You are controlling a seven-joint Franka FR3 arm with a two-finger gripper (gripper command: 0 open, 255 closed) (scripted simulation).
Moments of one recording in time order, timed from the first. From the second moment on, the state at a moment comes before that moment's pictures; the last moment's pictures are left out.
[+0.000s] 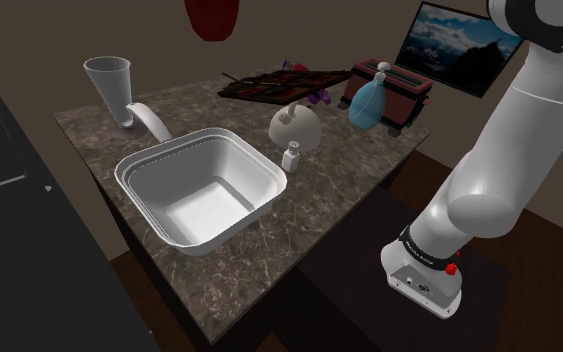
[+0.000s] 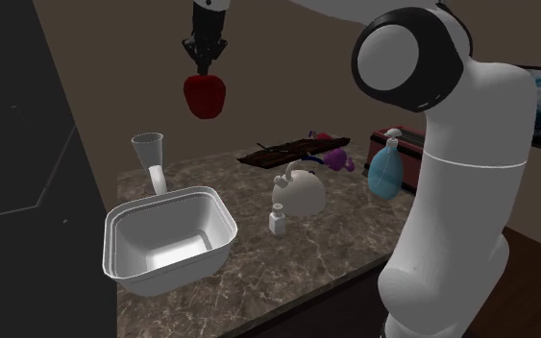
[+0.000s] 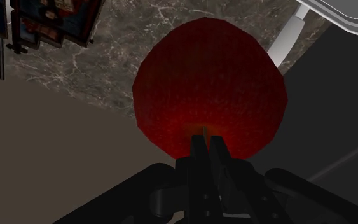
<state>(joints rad) 0.11 0.12 0.22 -1.27 -0.04 1.81 -0.08</state>
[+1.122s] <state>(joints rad) -0.09 -0.14 0.01 -1.58 0.16 1.83 -0.50</state>
